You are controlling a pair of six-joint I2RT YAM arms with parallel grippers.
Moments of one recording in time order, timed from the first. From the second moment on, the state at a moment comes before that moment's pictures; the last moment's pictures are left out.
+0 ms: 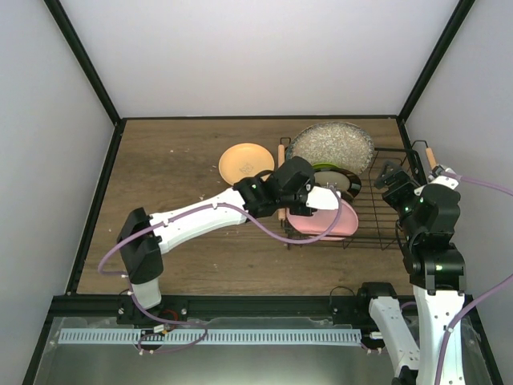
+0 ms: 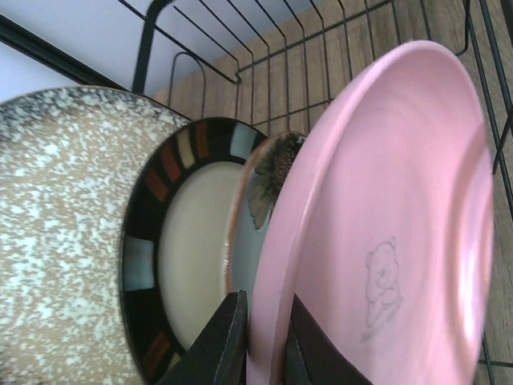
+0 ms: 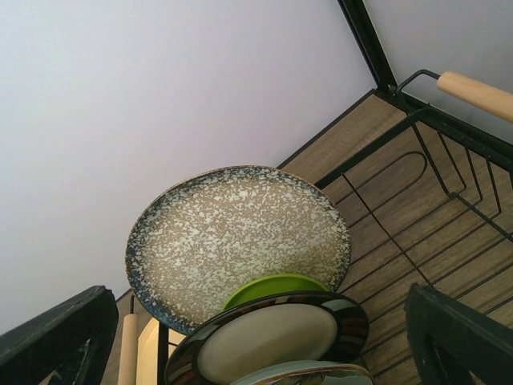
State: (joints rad) left arm -1.07 1.81 1.60 -0.41 0.00 0.75; right arm -0.02 0.59 1.05 -0.74 0.09 0.67
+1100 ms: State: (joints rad) left arm -0.20 1.71 2.18 -0.28 -0.02 -0.11; right arm -0.02 0.57 0.98 -0.74 0.06 0.78
